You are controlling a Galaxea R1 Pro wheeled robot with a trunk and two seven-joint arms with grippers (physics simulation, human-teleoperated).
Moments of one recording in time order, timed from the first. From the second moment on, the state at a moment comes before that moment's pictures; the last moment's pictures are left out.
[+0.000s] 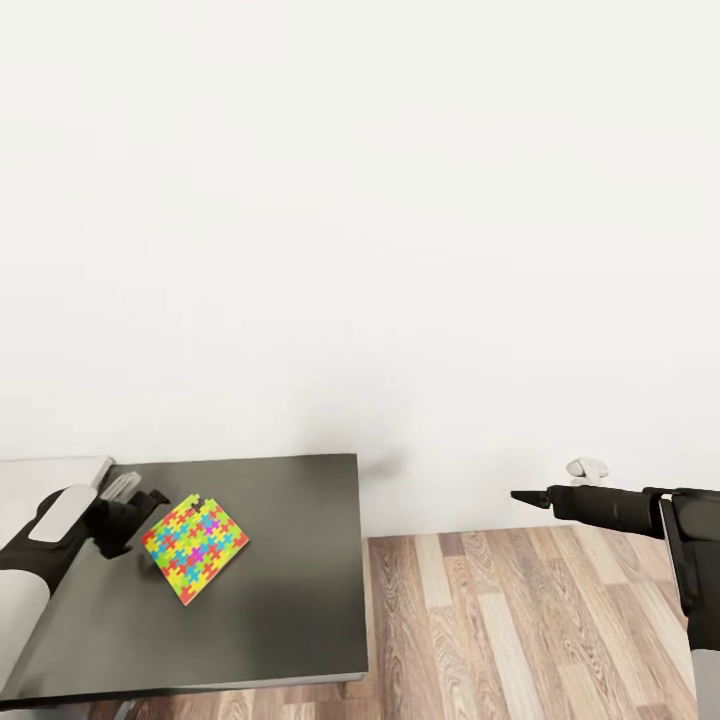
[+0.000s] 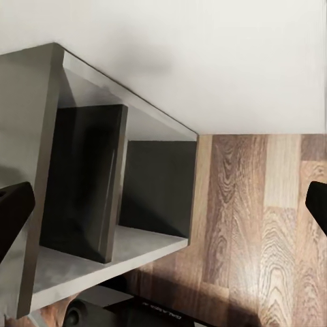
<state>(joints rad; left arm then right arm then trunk) -0.80 0.40 0.04 -0.61 1.28 0.63 0.55 -0.54 -0.25 -0.40 -1.40 0.38 1.04 1.18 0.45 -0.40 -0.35</state>
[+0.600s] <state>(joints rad) -0.80 0.39 0.03 -0.60 1.28 0.63 0.53 -0.54 -0.25 -0.40 -1.40 0.38 1.04 1.18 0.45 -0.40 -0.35</state>
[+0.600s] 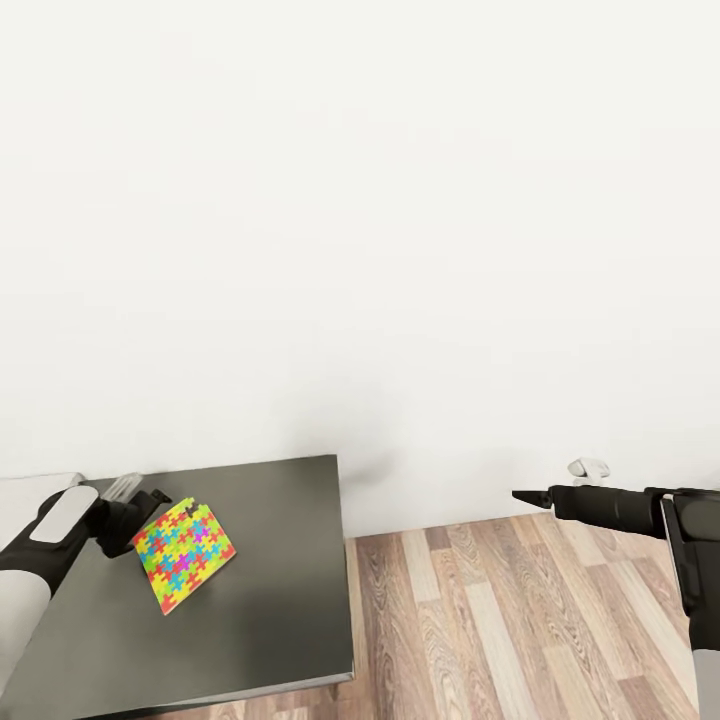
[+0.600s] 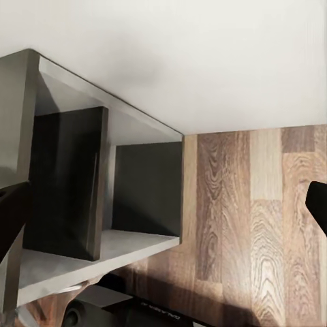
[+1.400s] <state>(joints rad) -0.80 0.39 0.03 -0.60 1.28 0.62 0.53 -0.54 -0.25 -0.40 -1.40 0.38 1.04 1.18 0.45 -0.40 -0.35</state>
